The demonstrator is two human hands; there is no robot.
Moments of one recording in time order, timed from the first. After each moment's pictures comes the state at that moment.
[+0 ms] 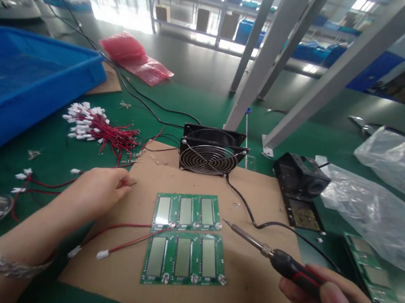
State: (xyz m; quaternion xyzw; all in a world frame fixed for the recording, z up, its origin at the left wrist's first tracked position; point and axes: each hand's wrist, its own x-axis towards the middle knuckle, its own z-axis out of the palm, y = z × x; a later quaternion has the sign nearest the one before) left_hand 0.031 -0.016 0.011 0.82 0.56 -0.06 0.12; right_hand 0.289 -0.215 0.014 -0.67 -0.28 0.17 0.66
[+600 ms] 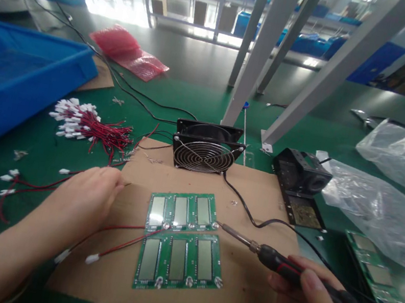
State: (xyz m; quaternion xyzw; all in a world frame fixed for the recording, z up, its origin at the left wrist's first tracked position) left_hand 0.031 -0.033 0.015 0.86 0.51 -0.04 0.07; right_hand 0.284 -0.208 0.005 -0.69 -0.18 0.23 0.66
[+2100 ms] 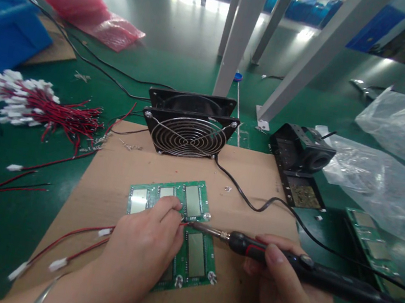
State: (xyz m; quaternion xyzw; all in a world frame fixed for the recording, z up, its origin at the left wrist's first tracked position) left_hand 0.121 -0.097 -0.019 0.94 0.30 0.15 0.01; right_hand 0.278 -0.204 -0.013 -0.75 -0.18 0.29 0.56
